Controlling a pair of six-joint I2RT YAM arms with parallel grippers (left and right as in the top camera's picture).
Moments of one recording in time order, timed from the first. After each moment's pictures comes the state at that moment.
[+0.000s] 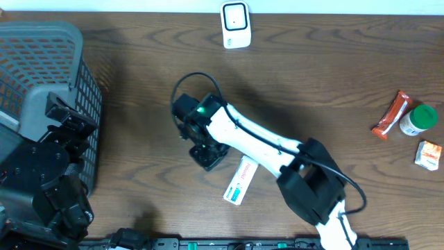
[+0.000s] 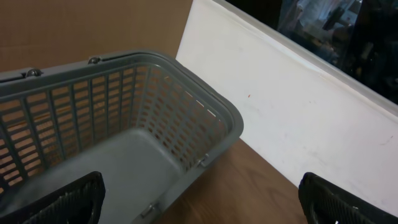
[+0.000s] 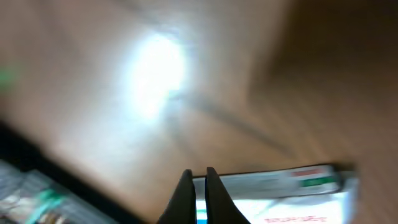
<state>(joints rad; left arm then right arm) -0.27 0.81 1.45 -1.02 -0.79 -0.66 0.90 2.12 1.73 -1.25 -0.22 0.11</state>
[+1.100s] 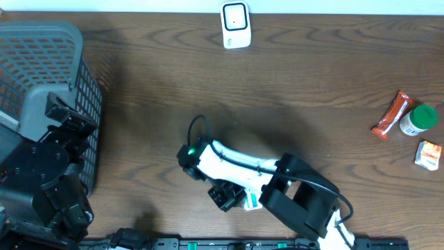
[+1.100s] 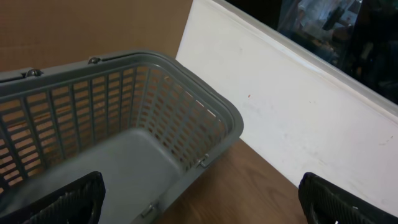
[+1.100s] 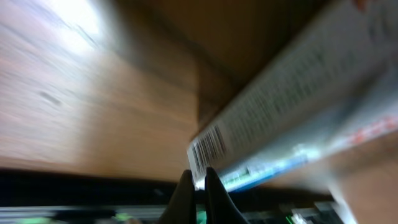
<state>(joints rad) -0.27 0.81 1.45 -1.02 -0.79 -0.66 1.06 2.12 1.43 -1.42 -0.05 0.39</state>
